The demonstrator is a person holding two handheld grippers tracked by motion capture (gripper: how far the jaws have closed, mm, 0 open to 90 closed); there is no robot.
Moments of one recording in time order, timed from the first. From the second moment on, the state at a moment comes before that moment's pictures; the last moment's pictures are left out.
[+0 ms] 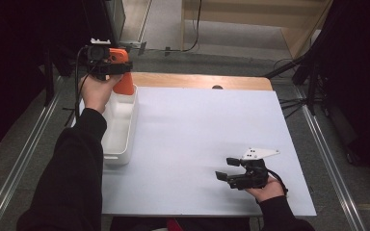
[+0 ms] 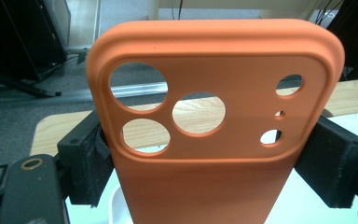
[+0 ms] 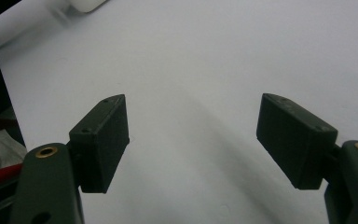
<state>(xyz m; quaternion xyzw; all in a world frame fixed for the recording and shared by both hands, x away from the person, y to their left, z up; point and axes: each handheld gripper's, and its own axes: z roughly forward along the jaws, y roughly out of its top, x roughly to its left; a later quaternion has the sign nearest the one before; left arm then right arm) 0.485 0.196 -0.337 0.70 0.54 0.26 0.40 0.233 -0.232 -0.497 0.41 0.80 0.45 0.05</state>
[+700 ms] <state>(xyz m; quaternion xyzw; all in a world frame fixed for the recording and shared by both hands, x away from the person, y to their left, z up) 0.495 0.185 -0.355 0.69 0.55 0.27 0.39 0.233 -0.234 -0.497 0.41 0.79 0.45 0.05</state>
